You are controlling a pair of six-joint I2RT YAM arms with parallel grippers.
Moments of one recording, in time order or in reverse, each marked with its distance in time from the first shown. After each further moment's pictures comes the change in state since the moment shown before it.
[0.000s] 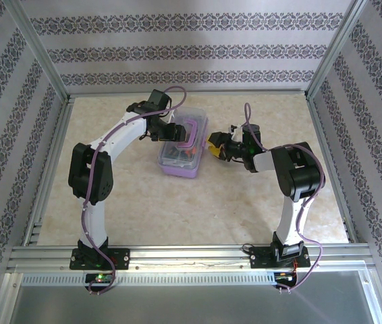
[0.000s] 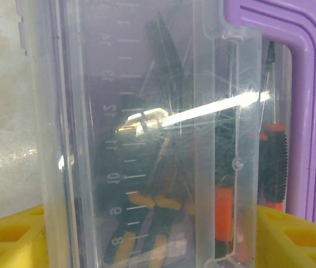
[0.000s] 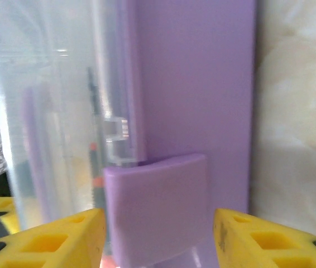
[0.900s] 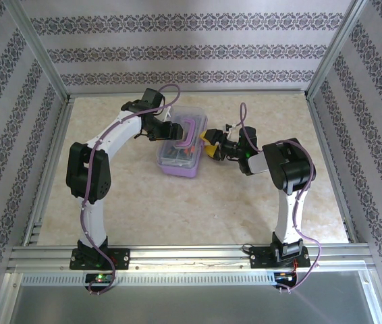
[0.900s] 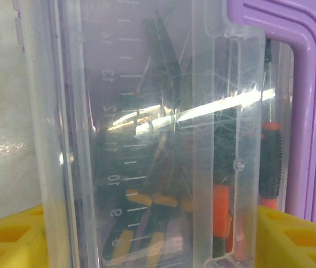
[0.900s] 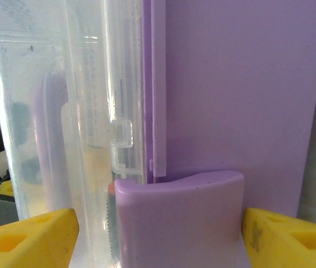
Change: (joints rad) left arm 0.050 0.000 -0.010 0.003 0.113 0.004; right arm 0.031 0.115 0.013 0.281 -0.047 0.135
